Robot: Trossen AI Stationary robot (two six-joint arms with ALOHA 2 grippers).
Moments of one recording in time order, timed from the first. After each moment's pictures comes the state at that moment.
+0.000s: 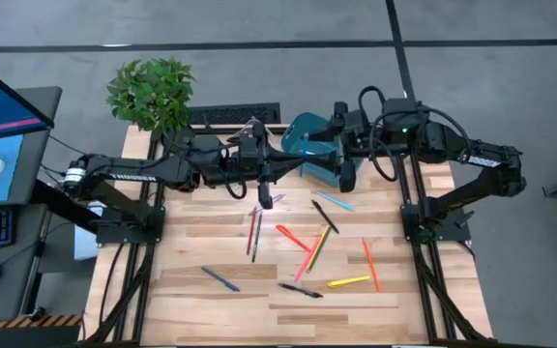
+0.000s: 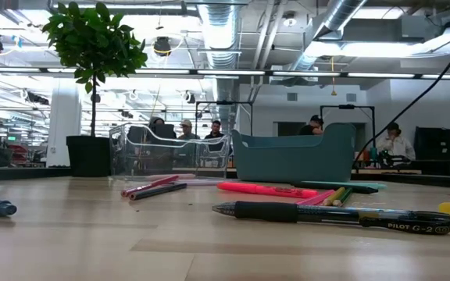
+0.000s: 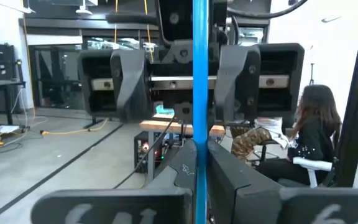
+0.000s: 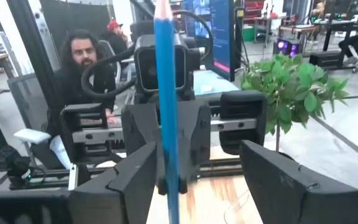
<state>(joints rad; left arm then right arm) -0.01 1.46 1.37 0.30 -0.11 -0.03 -0.07 1.30 1.57 -0.37 -0.11 0.02</state>
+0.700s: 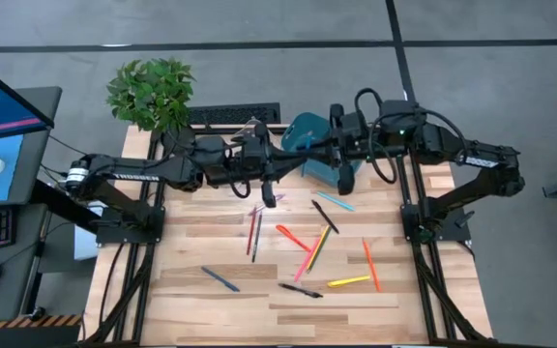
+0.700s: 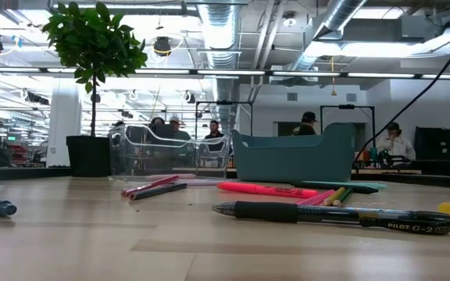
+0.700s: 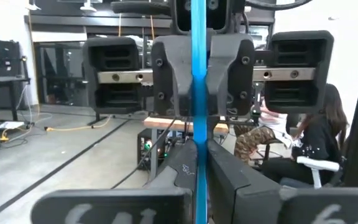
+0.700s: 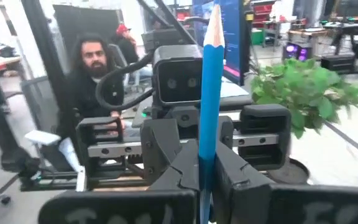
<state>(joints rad) 0.00 1.48 1.37 0.29 -0.13 -0.04 -0.07 1.31 1.57 -0.34 -0.12 0.02</state>
